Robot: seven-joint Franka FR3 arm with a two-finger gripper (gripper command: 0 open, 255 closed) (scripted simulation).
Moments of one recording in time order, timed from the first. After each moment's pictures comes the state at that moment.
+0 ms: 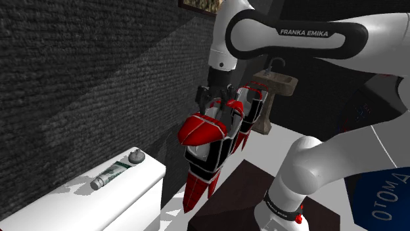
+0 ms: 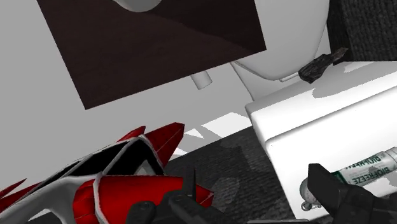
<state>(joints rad) 0.00 -0.71 0.20 -2.37 0.13 1.68 0.40</state>
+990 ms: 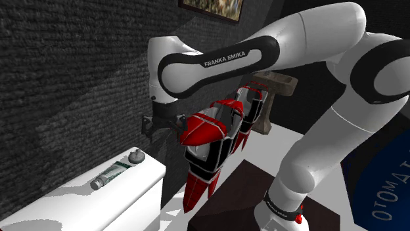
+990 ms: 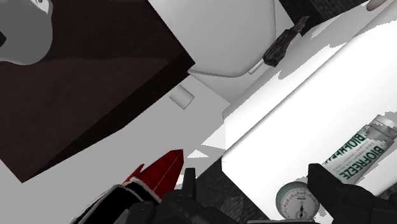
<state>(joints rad) -0.07 -0.22 0.55 -2.21 0.15 1.96 1.02</state>
